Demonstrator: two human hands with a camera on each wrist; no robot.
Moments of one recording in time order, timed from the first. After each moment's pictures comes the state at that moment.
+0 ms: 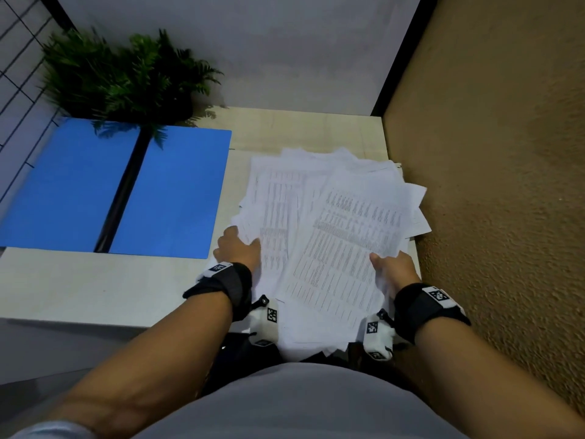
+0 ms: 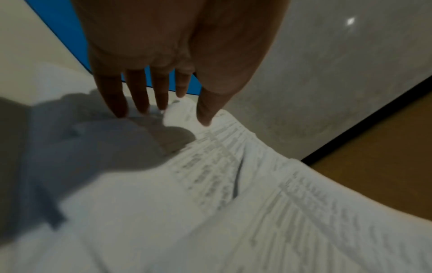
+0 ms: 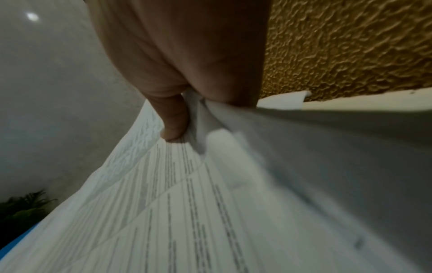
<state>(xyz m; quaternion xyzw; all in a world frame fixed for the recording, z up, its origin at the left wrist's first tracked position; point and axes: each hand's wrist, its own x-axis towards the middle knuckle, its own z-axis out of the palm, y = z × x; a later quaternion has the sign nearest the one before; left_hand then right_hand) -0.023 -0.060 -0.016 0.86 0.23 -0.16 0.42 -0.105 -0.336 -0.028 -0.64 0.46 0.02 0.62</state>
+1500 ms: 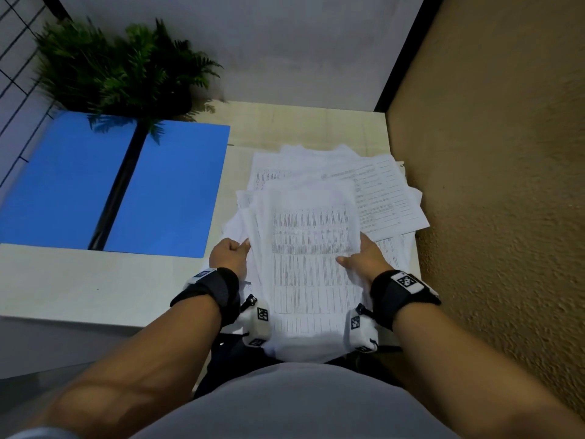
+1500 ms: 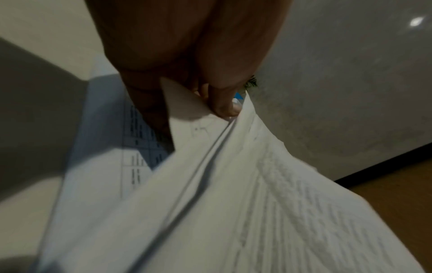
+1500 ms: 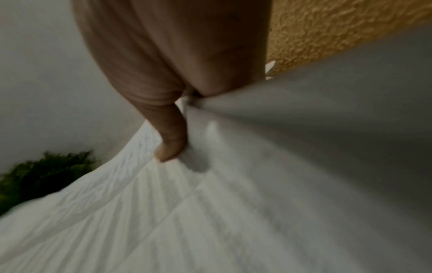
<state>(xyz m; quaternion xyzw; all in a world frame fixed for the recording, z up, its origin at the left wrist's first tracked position) -0.024 -0.046 -0.041 0.82 0.26 -0.15 0.49 -0.077 -0.306 -0.026 -0.71 0.31 0.15 0.61</state>
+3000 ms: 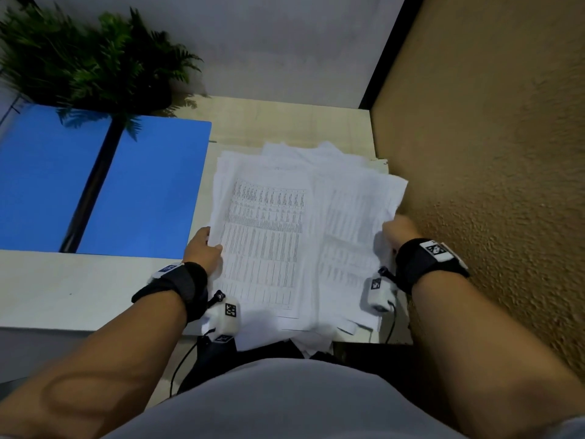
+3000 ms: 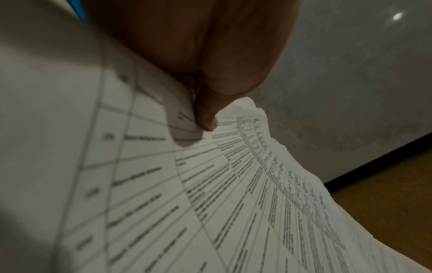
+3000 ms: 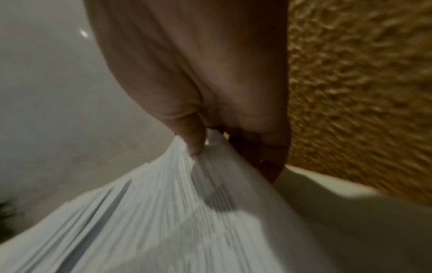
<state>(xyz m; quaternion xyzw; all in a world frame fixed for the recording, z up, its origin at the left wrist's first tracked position) -0.009 -0.028 -0.040 0.83 0.21 -0.21 0.48 -0.039 -0.398 0.002 -0.79 0.44 0.14 0.41</state>
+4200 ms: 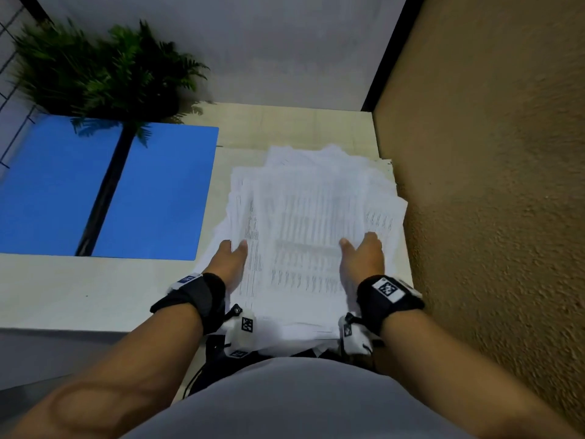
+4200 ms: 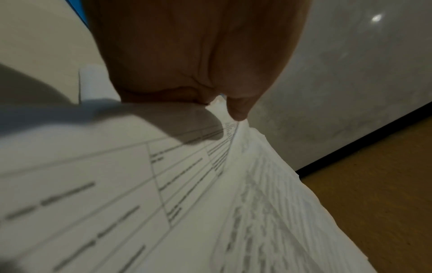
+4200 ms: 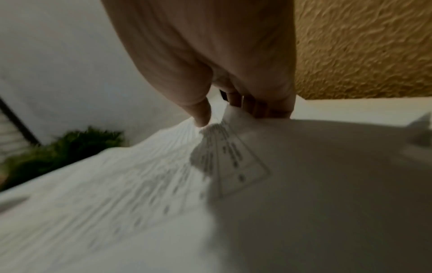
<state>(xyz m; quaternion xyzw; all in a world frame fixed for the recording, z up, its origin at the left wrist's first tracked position) -0.033 -0.047 -0.026 0.78 0.22 -0.32 0.49 -0.087 -0.290 -0.013 -0.81 0.42 0.03 0.42</state>
